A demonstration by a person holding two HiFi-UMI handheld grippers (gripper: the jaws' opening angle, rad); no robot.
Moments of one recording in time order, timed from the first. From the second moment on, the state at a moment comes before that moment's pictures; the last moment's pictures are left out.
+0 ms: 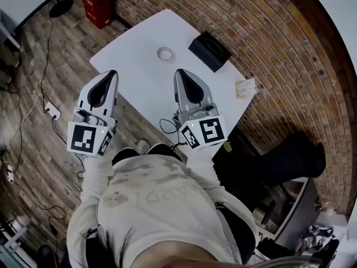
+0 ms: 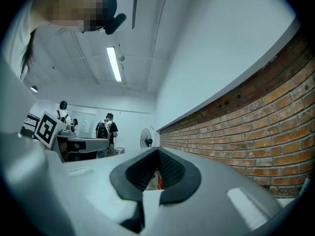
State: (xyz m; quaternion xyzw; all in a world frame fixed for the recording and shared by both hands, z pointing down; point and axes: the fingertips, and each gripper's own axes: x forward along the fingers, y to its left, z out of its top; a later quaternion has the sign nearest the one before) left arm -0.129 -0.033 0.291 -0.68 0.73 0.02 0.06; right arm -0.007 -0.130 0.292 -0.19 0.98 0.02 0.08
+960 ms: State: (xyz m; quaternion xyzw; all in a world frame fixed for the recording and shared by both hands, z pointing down) left arm -0.211 -0.158 0.308 -0.76 0.65 0.02 0.02; right arm -0.074 -0.232 0.314 -0.30 0.95 -0.01 0.05
